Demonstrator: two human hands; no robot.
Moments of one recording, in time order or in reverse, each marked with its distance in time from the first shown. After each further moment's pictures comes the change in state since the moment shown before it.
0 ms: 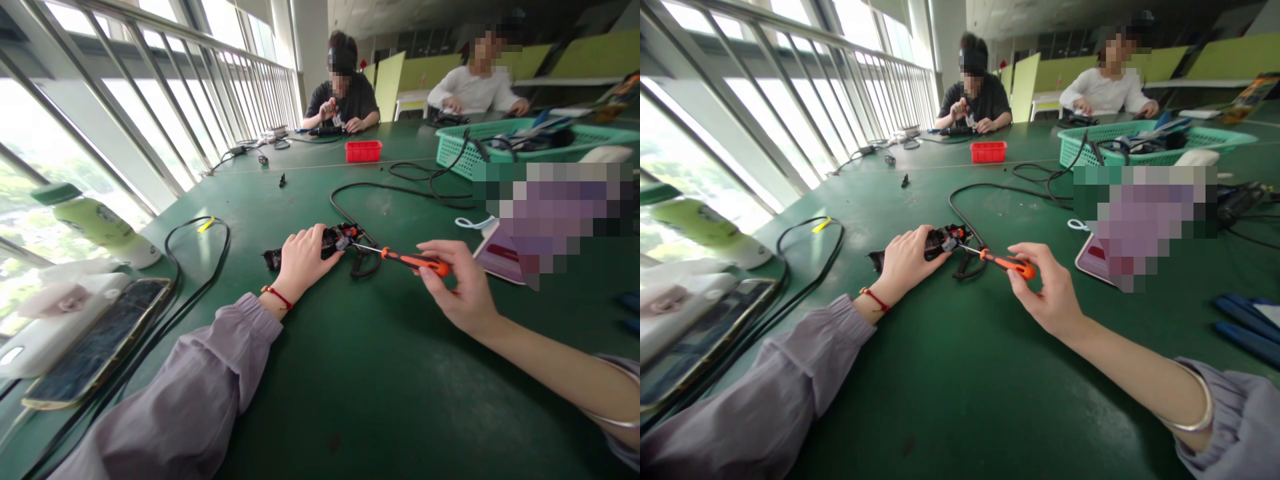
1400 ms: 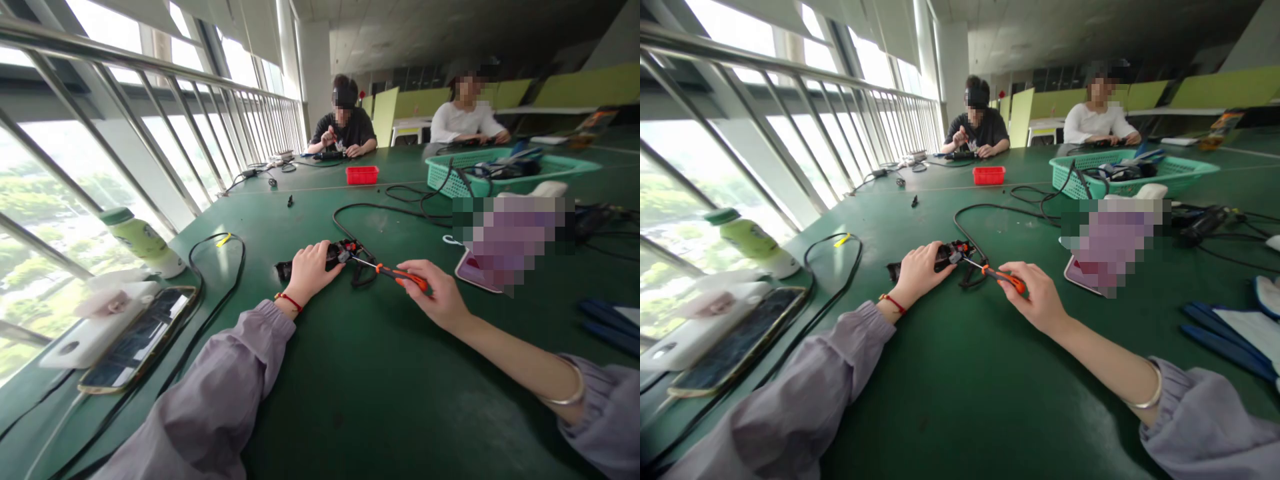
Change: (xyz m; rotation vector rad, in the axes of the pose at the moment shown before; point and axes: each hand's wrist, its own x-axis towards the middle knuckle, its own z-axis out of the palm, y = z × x) left_hand -0.004 -0.005 -0.003 -0.017 0.020 0.039; right_hand 0.002 -0.001 -0.002 -0.071 -0.111 -0.057
